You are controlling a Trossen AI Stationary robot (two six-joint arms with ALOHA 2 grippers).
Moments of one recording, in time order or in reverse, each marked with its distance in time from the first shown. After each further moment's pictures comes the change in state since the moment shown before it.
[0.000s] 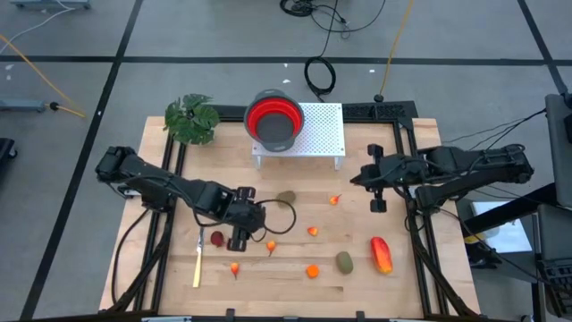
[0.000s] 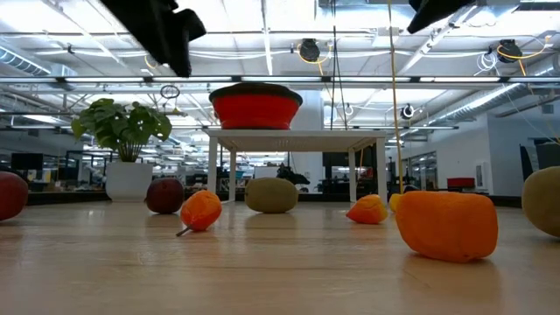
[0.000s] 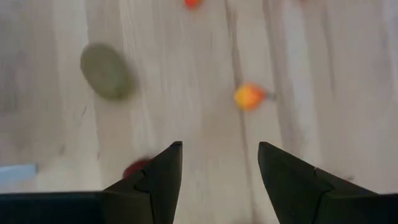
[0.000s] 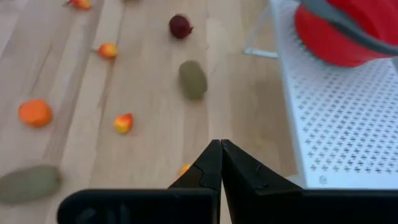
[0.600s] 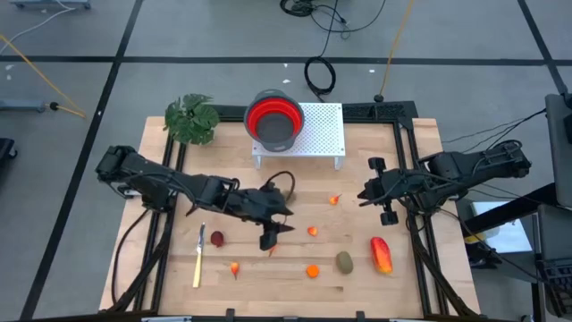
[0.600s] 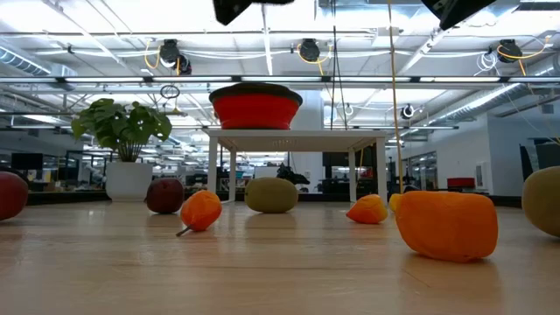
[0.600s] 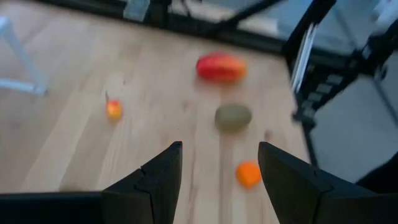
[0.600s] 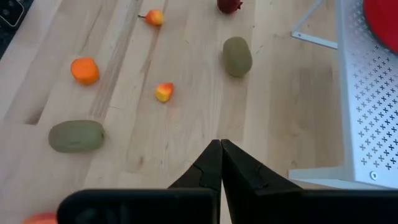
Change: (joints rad) left arm 0.052 0.000 0.000 0.587 -0.005 -0.190; right arm 0.115 0.000 0.000 -0.095 -0.048 0.023
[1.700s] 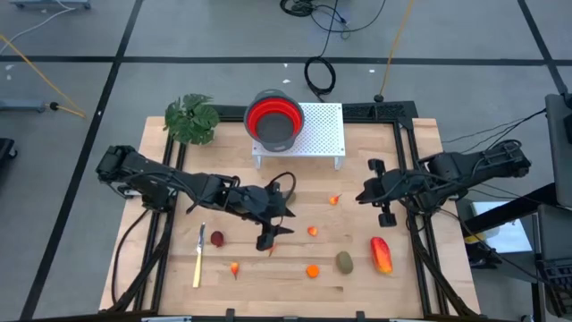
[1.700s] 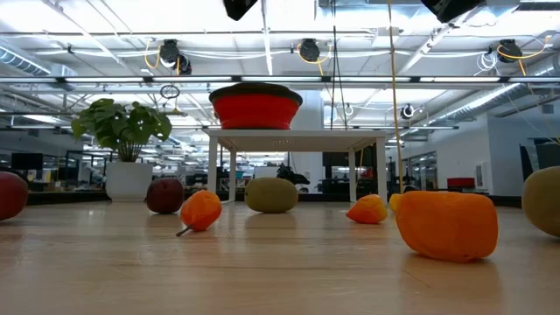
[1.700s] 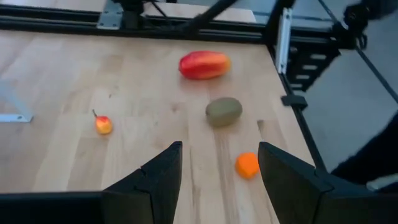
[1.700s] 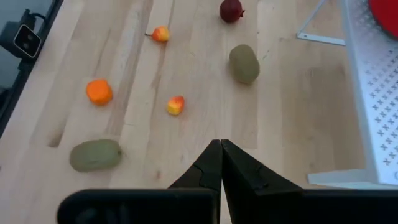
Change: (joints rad) left arm 0.012 0.000 0.000 -0.003 0.088 0.173; right arm 0.016 0.004 0.000 0.040 -0.023 0.103
